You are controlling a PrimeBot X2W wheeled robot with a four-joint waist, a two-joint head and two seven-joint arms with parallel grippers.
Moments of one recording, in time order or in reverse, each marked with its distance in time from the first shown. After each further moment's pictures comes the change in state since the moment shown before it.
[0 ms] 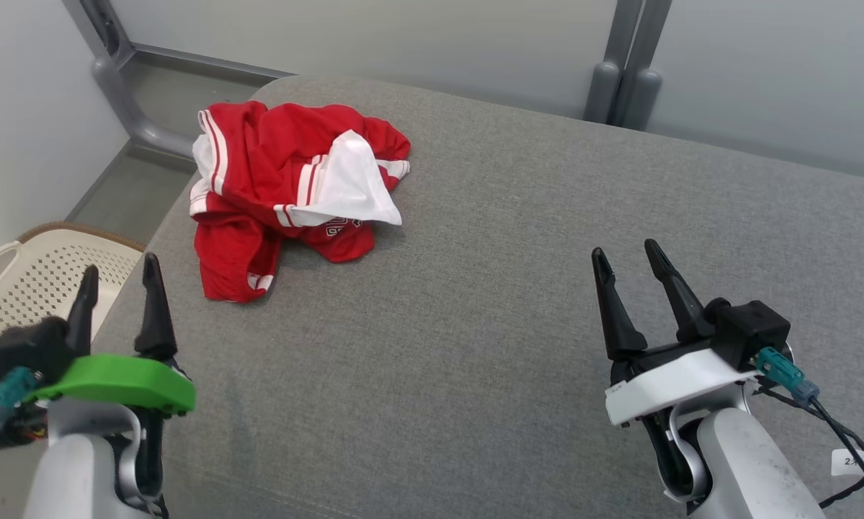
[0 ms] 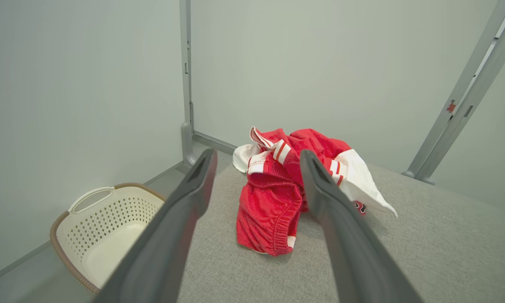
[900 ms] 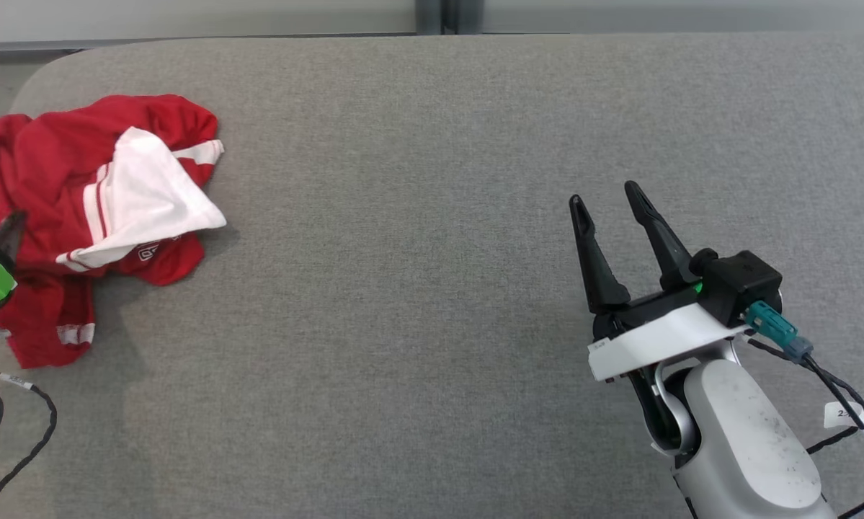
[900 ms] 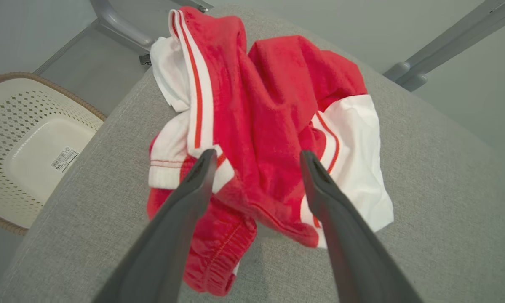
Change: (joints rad) left arm -0.433 0.287 0.101 0.355 -0.340 -0.024 0.718; right arm -0.112 -0.013 0.058 -0.020 0.002 0.000 0.000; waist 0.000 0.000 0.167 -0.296
